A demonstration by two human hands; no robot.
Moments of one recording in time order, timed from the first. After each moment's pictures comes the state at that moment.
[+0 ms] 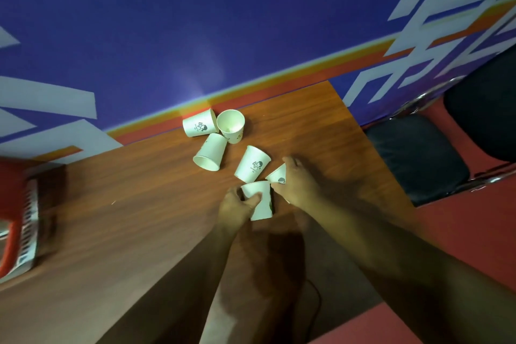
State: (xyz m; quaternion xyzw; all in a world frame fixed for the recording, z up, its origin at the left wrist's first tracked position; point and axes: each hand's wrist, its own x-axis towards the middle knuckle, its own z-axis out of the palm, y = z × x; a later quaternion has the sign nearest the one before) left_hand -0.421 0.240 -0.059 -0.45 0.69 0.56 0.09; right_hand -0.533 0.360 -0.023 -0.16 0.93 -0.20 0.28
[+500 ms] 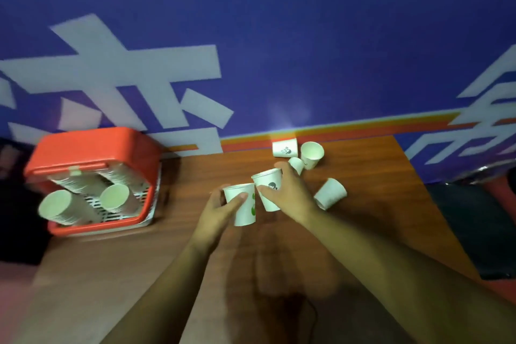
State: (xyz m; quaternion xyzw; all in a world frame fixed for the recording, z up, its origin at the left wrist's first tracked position) left_hand -0.239 0.090 0.057 -0.39 0.56 0.71 -0.15; right_hand -0.388 0.203 0.099 -0.28 0.86 -0.35 0.24
